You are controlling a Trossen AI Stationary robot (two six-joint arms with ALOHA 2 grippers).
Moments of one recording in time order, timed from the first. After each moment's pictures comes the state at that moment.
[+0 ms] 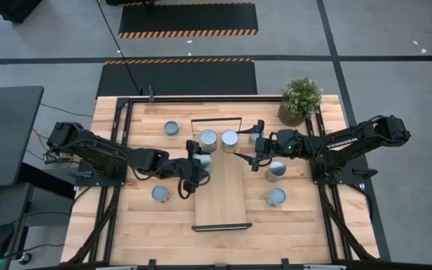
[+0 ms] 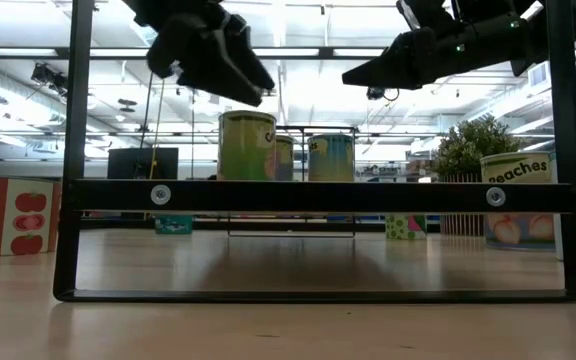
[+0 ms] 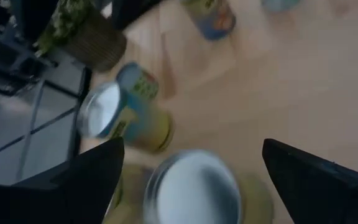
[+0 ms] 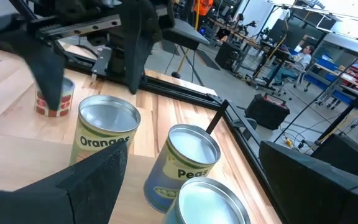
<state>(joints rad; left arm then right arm) -0.24 1.46 0.97 -0.19 -0.52 0.35 -0.02 1.23 0.52 0.57 0.21 -0.37</state>
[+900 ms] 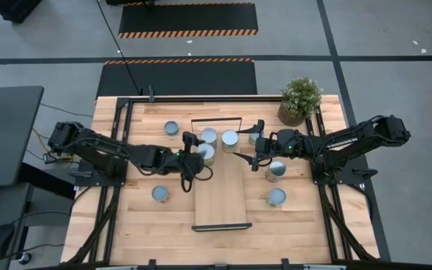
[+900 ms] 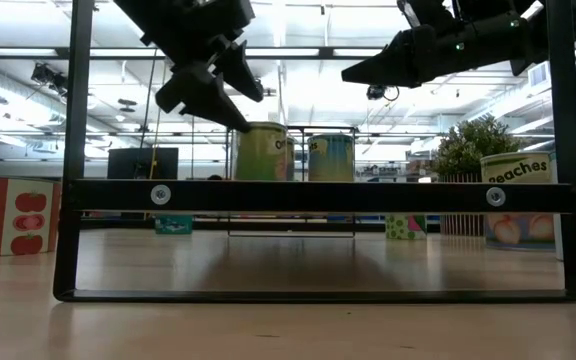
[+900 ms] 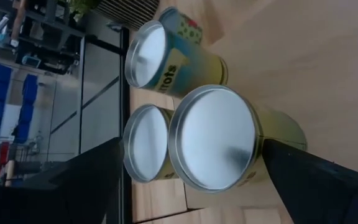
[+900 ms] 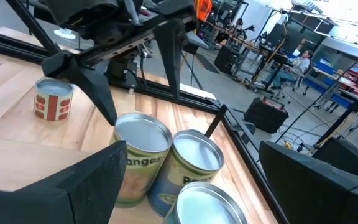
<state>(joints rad) -0.18 1.47 0.97 -0.26 -0.68 0.48 -0.02 1.23 0.52 0.59 0.20 -0.38</state>
